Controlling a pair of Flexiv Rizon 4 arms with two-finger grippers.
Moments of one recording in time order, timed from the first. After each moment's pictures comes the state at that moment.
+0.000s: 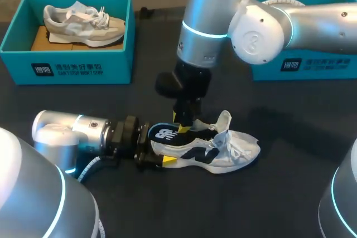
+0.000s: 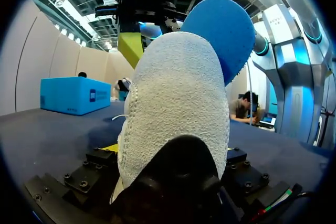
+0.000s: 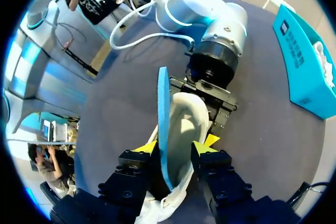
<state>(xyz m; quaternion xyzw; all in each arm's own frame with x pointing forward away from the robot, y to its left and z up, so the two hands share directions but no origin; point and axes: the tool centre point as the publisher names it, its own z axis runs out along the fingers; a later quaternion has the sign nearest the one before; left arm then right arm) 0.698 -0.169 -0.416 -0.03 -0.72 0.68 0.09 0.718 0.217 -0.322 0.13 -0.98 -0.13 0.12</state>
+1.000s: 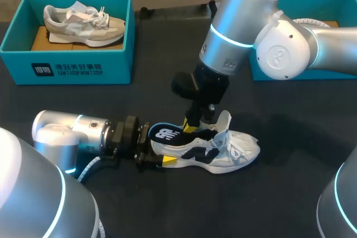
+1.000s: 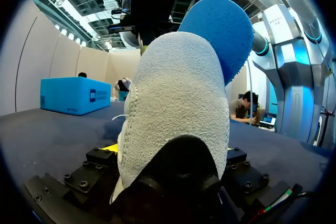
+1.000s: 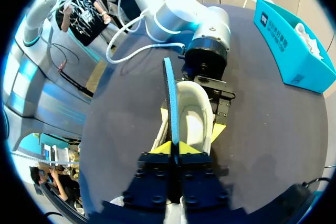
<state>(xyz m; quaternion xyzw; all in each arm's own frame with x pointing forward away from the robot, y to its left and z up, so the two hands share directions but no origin) 0.698 -0.169 -0.416 -0.03 -0.72 0.68 0.09 0.707 0.200 -0.325 0.05 -0.97 -0.20 0.12</state>
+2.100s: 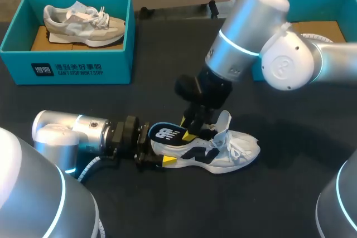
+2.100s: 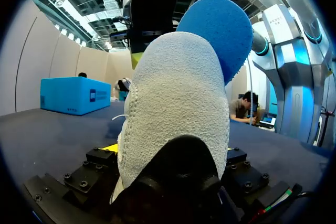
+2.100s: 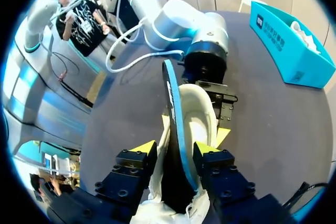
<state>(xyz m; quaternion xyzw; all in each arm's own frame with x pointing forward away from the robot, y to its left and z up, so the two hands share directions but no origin) 0.699 -0.169 -0.416 -0.03 -0.72 0.68 0.09 0.700 0.207 -0.335 0.03 -0.96 -0.24 0.13</state>
